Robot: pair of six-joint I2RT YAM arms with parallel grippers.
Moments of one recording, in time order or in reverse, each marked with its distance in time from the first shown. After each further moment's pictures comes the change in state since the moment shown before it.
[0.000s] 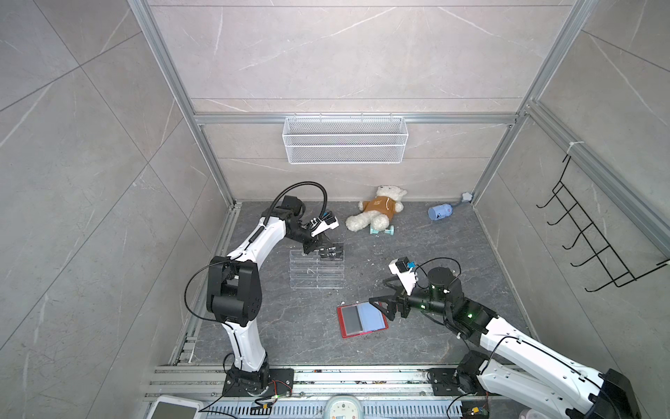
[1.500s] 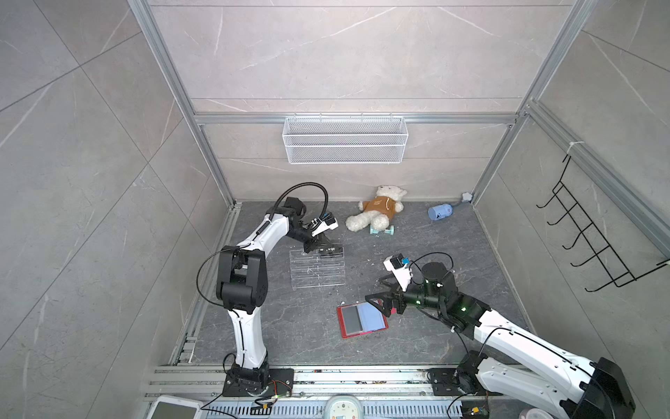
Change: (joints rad) left arm 0.018 0.130 0.064 -0.019 0.009 0.052; right arm 0.000 0.078 0.046 0.007 -0.019 0.001
